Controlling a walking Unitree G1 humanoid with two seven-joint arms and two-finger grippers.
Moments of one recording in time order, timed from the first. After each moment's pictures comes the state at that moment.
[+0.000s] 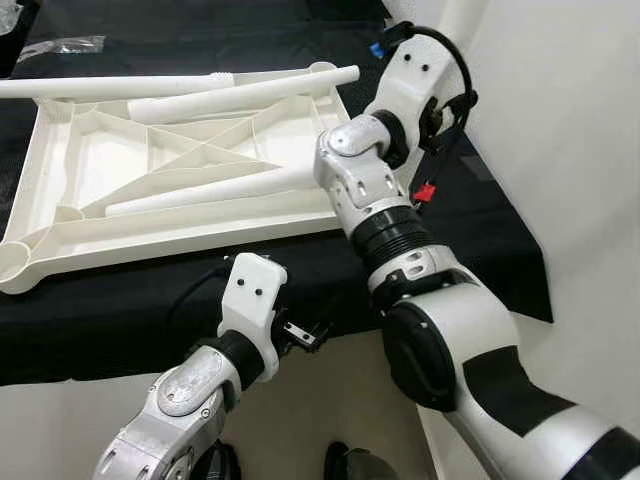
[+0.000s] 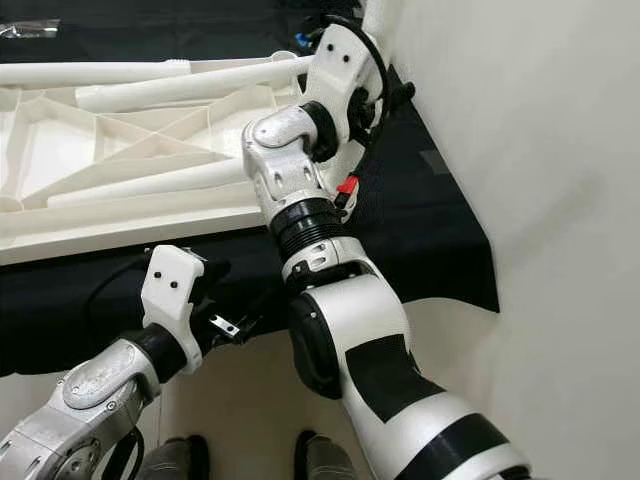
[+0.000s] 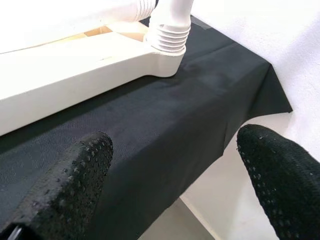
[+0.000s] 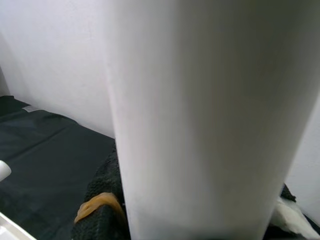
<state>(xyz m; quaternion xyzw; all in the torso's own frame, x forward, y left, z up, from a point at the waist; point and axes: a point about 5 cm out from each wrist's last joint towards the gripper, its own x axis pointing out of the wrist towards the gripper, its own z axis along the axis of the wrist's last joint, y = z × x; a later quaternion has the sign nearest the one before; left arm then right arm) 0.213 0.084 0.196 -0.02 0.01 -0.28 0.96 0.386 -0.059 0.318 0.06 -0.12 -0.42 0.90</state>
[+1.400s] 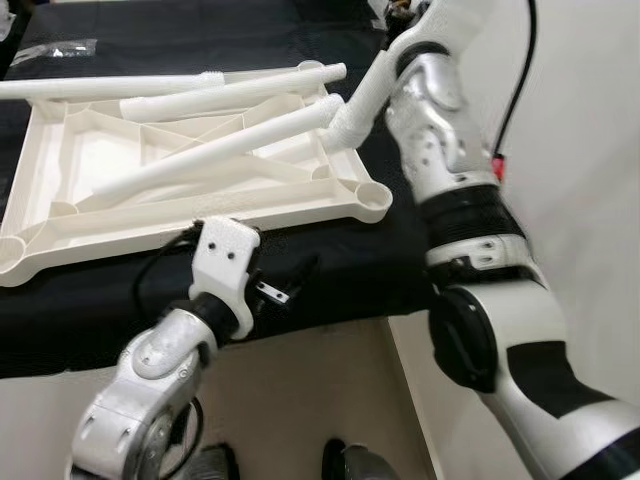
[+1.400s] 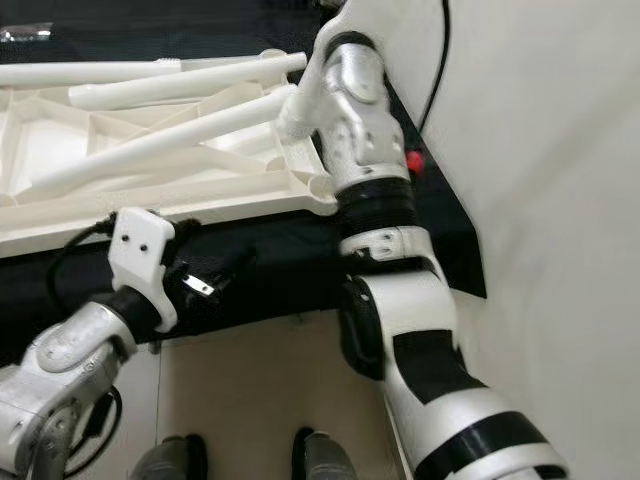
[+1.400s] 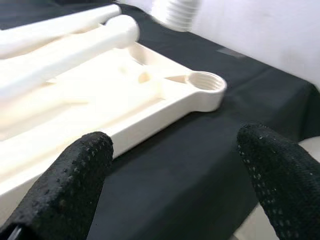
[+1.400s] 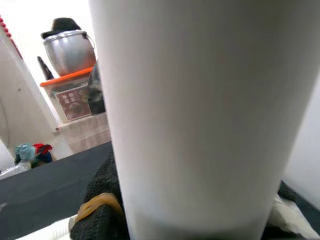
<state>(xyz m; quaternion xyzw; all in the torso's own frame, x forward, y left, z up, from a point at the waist) 0.243 0.120 0.224 0.03 -0.05 -0.21 0.98 0.398 -0.113 0.378 0.14 -0.21 0.02 0.97</state>
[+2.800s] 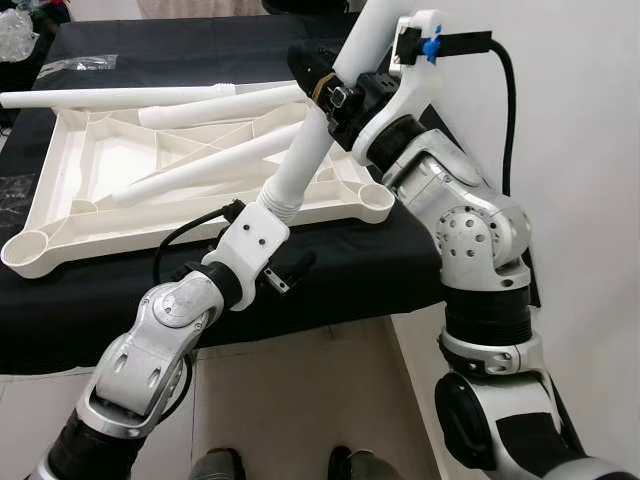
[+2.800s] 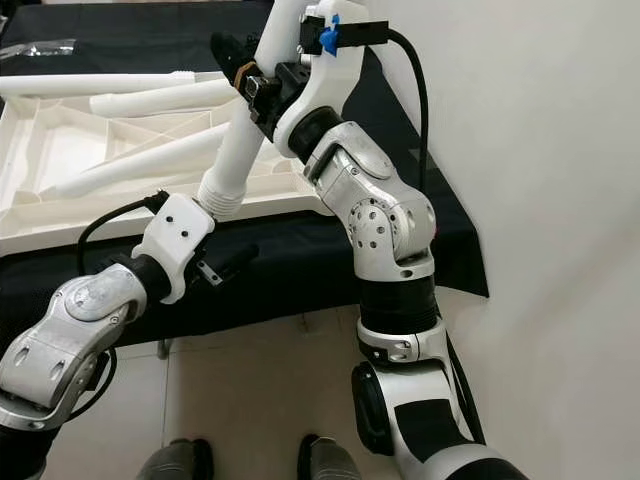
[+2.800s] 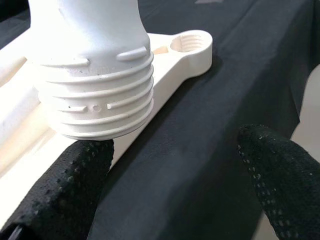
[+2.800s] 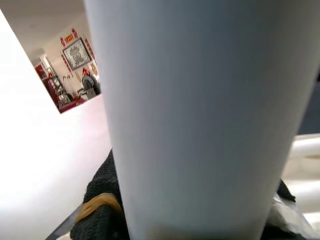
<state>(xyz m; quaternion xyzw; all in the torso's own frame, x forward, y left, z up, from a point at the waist) 0.272 0.110 0.213 0.21 -0.02 -0.27 0.94 0.329 -0.058 0.336 0.17 -0.13 0.36 0.91</state>
